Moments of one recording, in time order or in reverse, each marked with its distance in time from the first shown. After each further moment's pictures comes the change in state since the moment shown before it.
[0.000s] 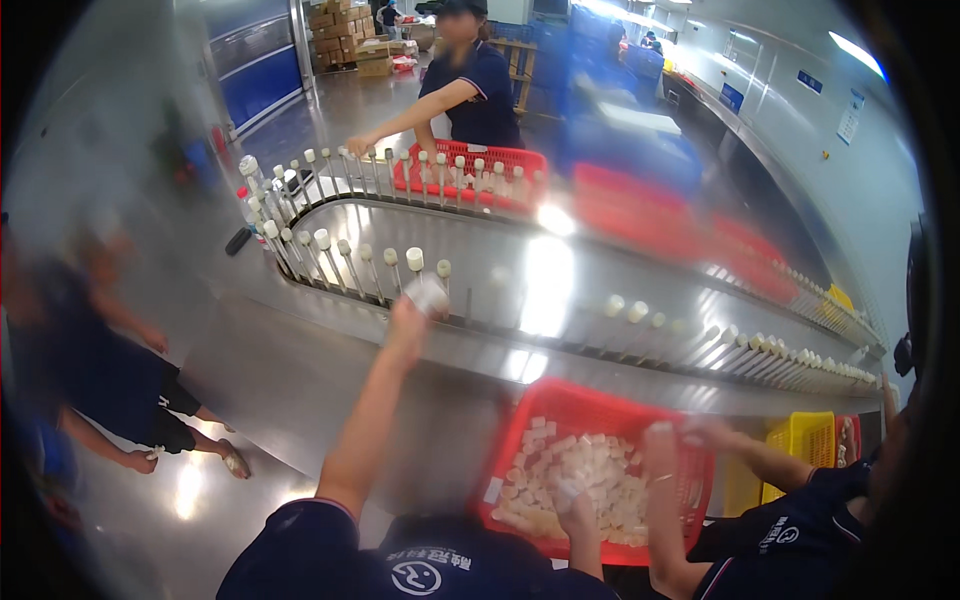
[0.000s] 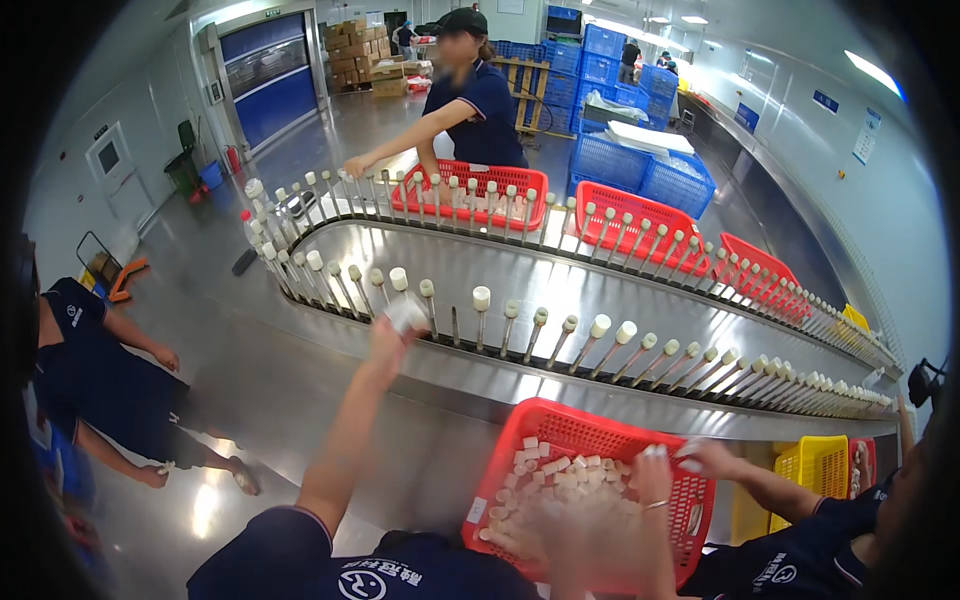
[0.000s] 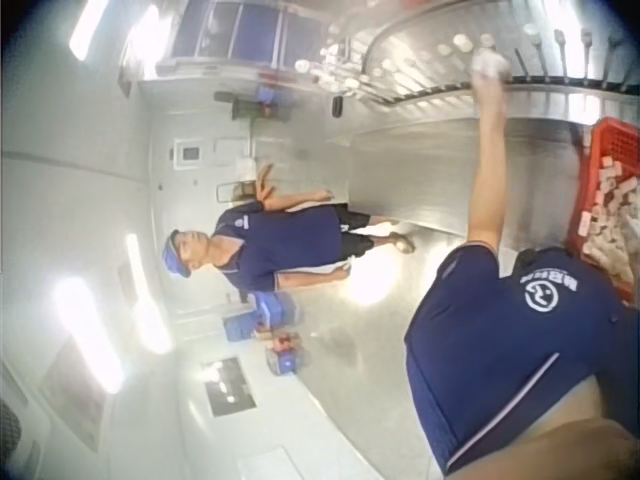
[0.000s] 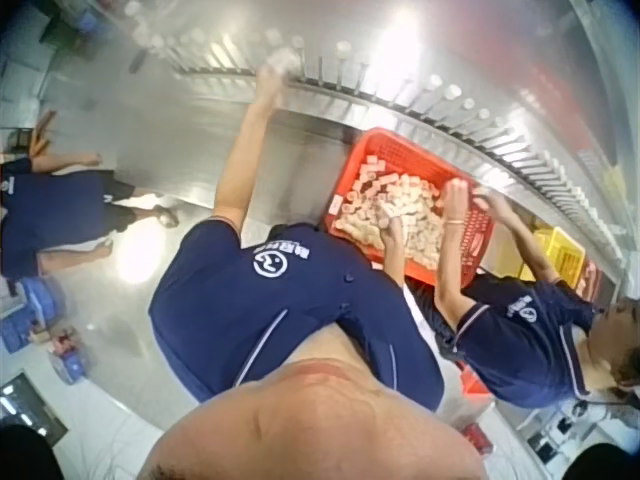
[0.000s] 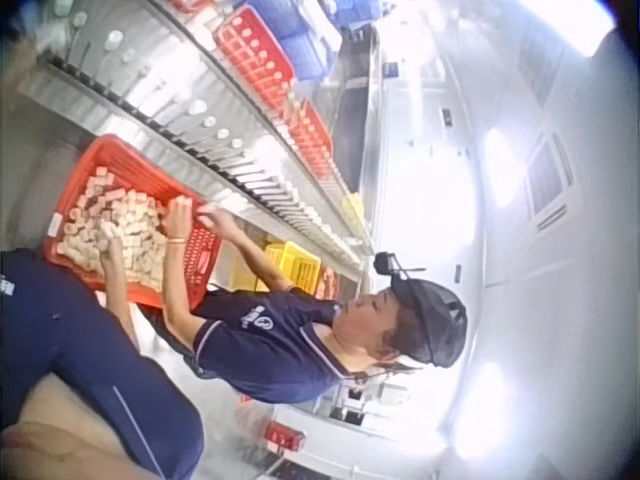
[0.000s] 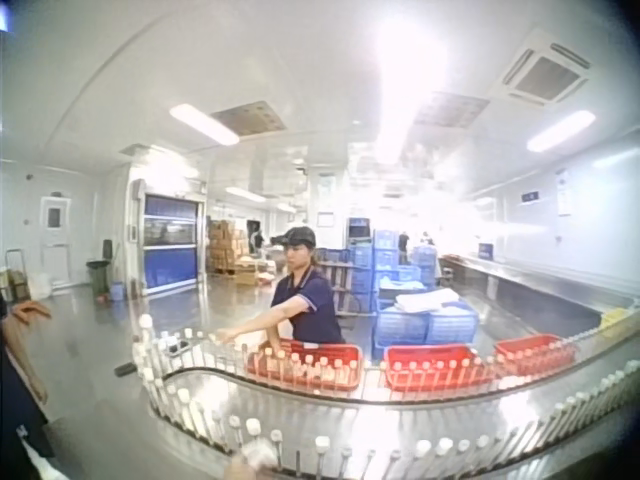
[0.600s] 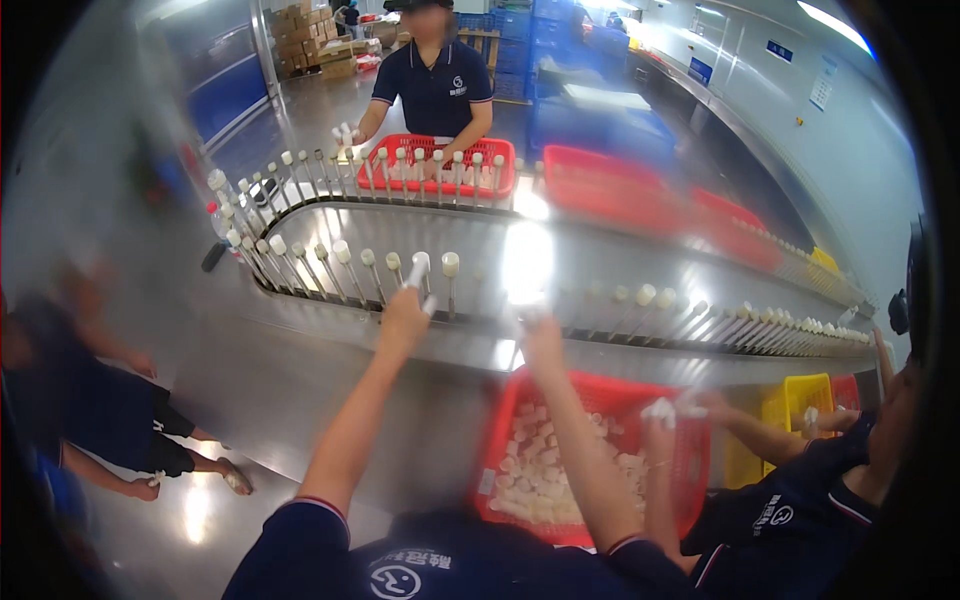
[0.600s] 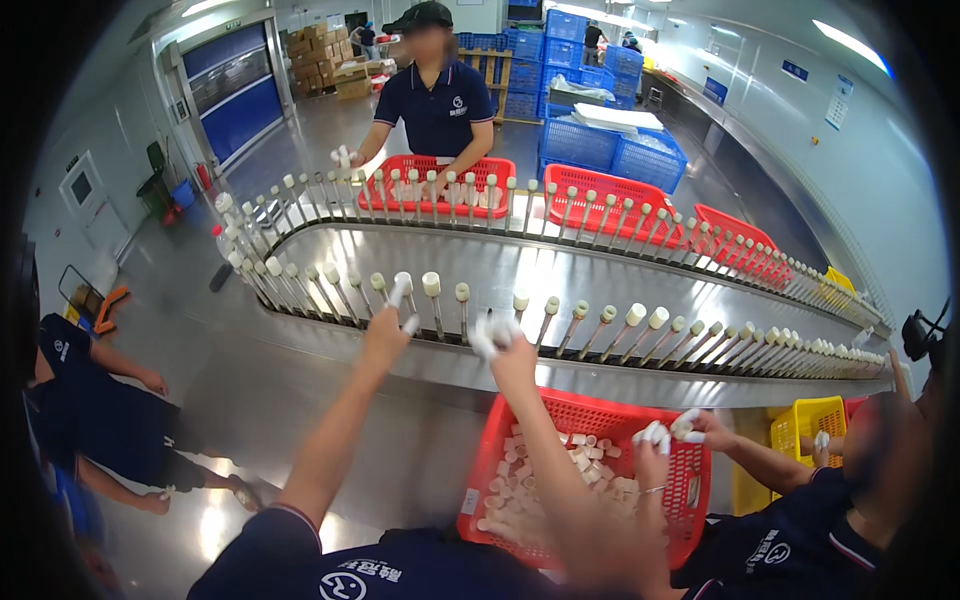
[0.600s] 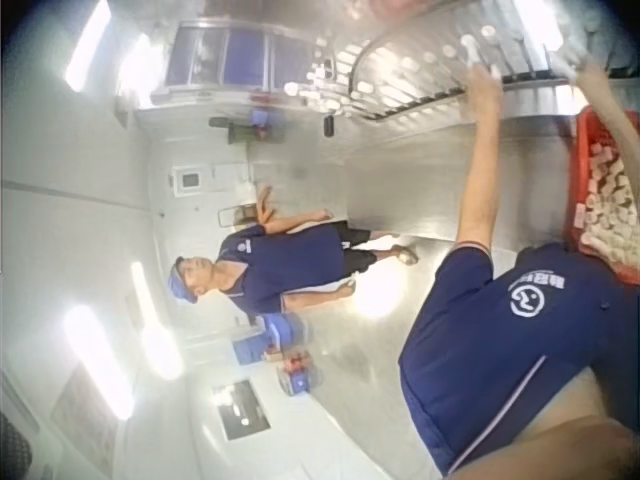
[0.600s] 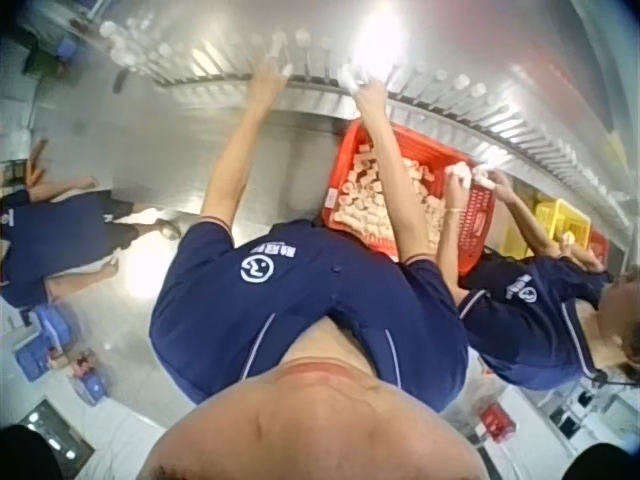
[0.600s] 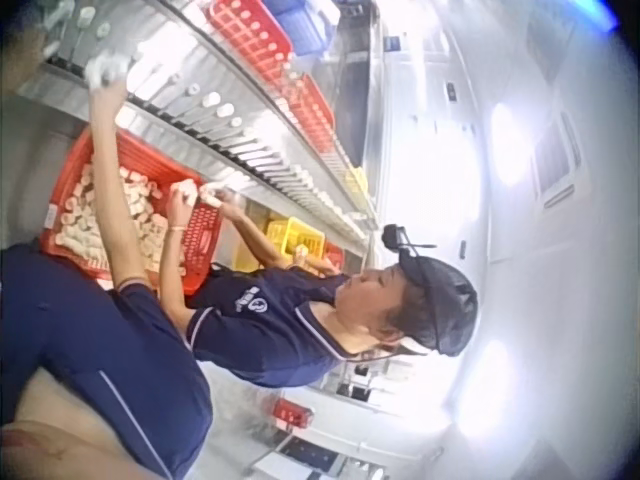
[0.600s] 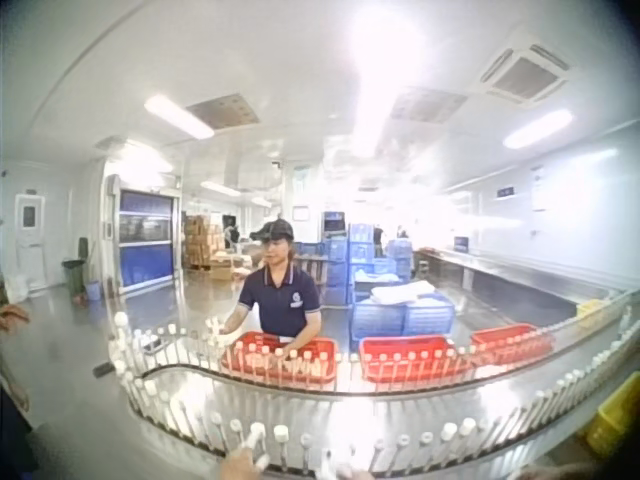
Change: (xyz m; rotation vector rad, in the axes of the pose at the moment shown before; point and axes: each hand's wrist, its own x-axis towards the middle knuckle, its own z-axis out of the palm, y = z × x) left_hand 0.032 -0.044 0.043 1.365 -0.089 0.186; right_hand 0.145 -0.123 0.254 -0.996 0.011 -0.752
